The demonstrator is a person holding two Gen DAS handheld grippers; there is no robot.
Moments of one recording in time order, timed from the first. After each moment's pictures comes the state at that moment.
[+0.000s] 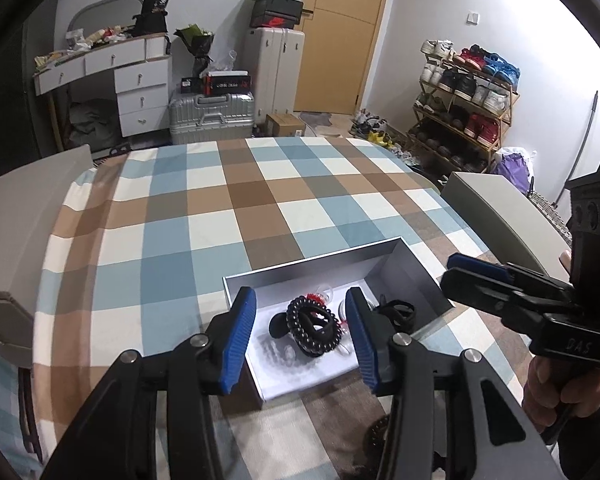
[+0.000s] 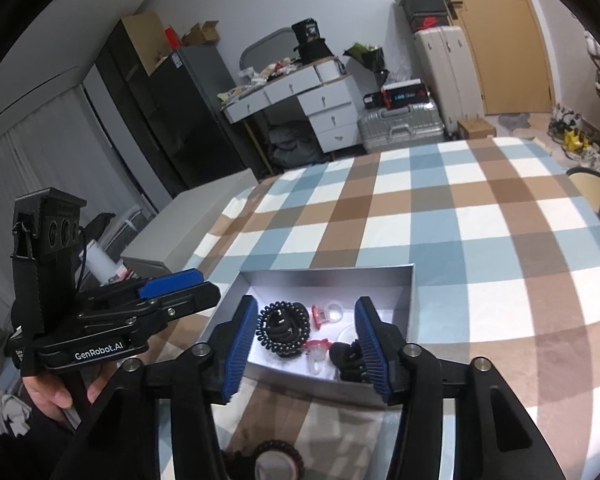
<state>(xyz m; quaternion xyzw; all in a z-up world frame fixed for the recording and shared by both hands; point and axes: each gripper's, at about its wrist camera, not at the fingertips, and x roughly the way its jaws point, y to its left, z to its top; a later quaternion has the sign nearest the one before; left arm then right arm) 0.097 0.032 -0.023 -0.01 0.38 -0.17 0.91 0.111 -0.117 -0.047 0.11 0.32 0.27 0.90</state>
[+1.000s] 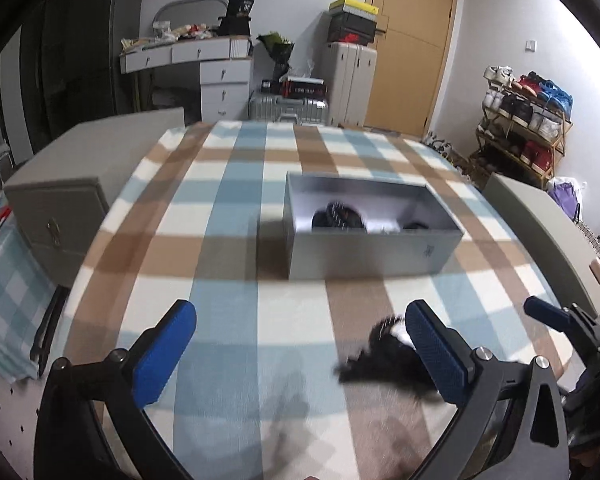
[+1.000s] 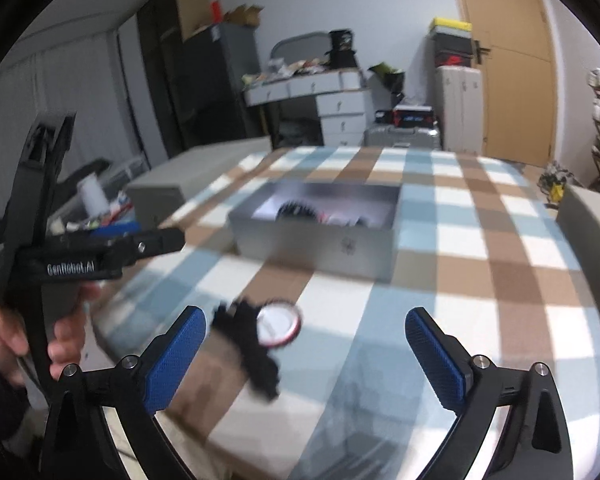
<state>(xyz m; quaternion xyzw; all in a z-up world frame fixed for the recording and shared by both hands) -0.006 0.039 -0.061 -0.05 0.36 -0.03 0.93 -0.017 -0.119 -0.093 -0.01 0.30 0.28 0.91</state>
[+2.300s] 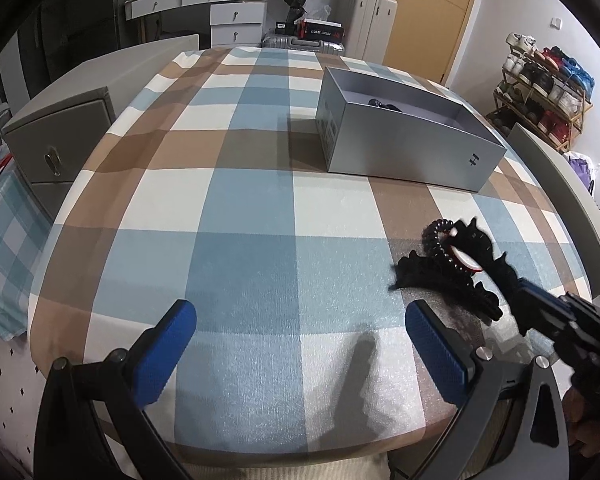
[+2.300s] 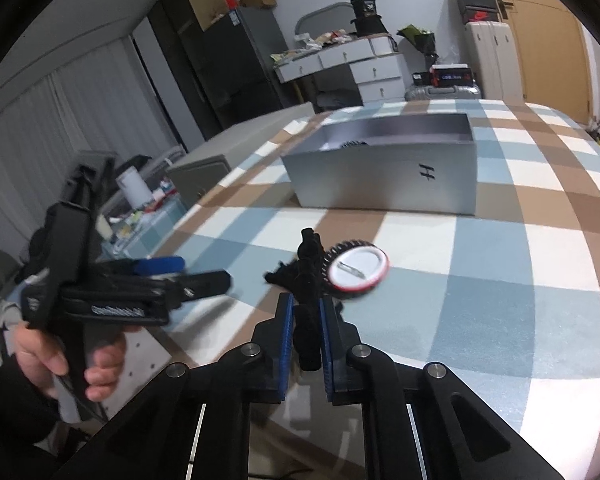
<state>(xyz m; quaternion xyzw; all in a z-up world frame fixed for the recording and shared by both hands) -0.027 0.057 -0.108 -0.06 0.45 -0.01 0.89 -0.019 -0.101 -0.125 0.06 0.34 0.35 0.87</state>
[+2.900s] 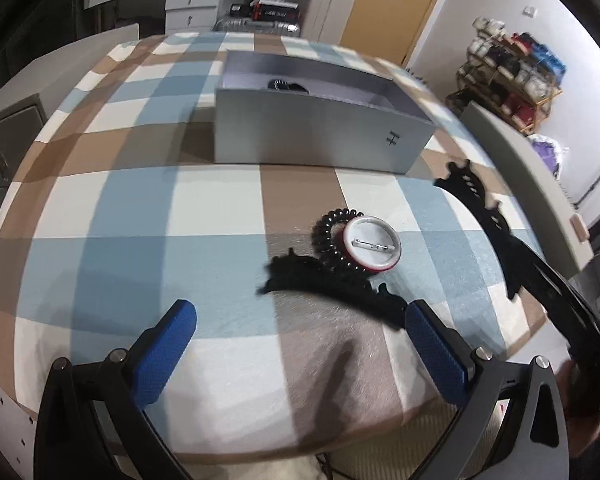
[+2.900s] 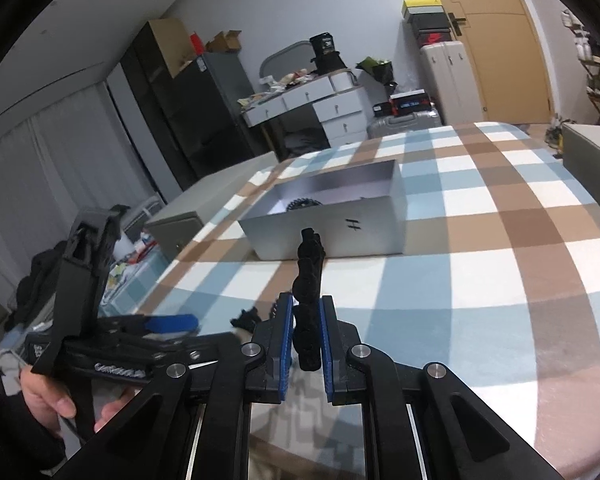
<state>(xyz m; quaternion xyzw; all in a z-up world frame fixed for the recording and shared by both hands) -0.006 -0.003 -0.105 -0.08 0.49 -0.08 0.86 -0.026 -0.152 -0.104 0.11 0.29 0.29 0.91</state>
